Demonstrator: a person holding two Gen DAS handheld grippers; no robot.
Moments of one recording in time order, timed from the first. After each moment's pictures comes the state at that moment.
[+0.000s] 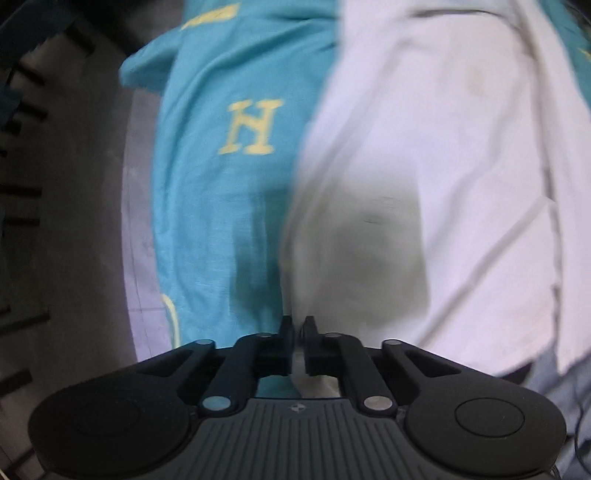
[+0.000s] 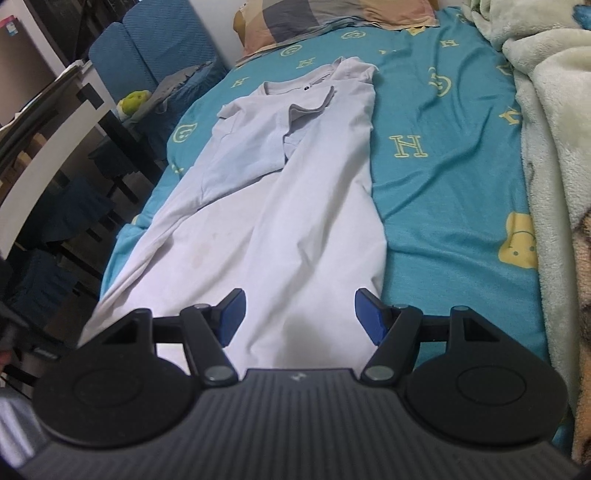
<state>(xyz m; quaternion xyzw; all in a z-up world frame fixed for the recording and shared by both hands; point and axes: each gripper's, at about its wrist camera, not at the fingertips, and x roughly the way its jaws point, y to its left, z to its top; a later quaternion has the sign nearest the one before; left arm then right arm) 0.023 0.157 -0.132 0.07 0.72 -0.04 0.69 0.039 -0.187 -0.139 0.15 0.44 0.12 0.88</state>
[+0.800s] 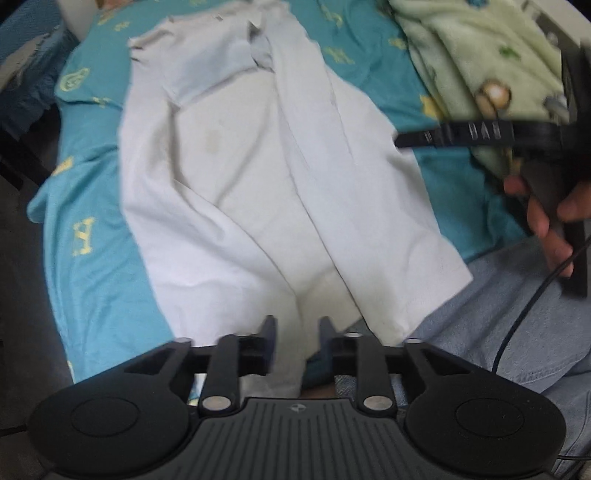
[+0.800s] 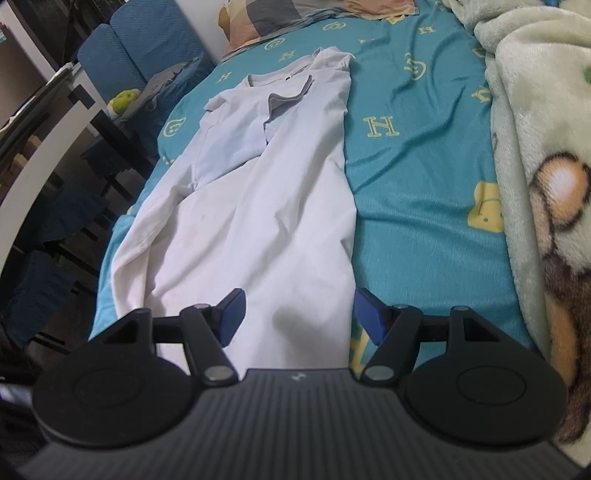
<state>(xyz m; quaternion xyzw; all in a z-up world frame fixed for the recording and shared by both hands) -0.067 0.048 -0.077 0.09 0.59 -0.17 0.79 0.011 -0.207 -0.137 0.17 0.46 0.11 0.86</state>
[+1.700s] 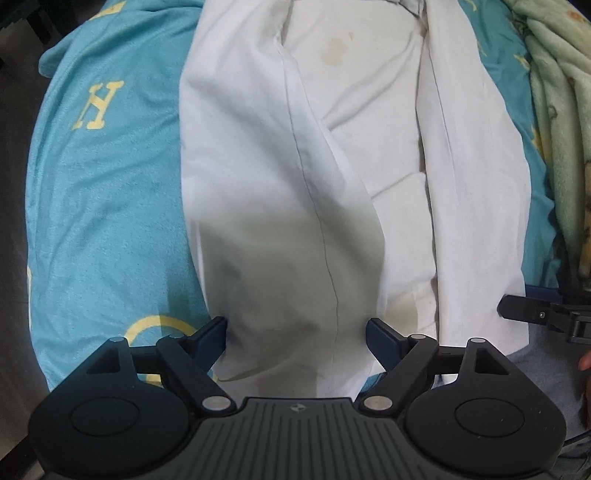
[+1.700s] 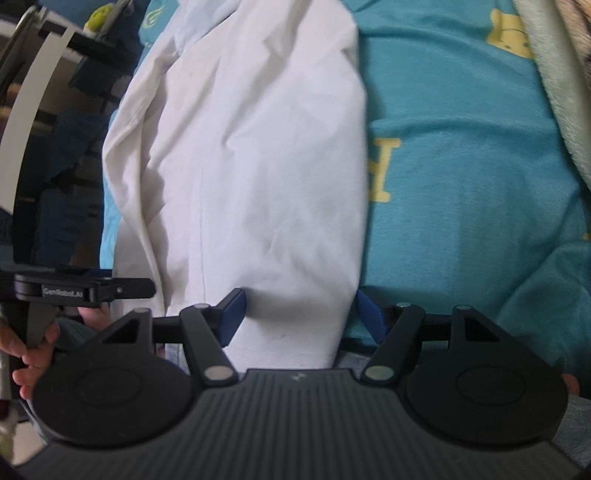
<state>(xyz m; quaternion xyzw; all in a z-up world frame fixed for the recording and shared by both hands) -0.006 0.090 -0.173 -0.04 0.71 -0.09 0.70 -0.009 -0.186 -0.184 0.20 0.64 0.15 0.73</state>
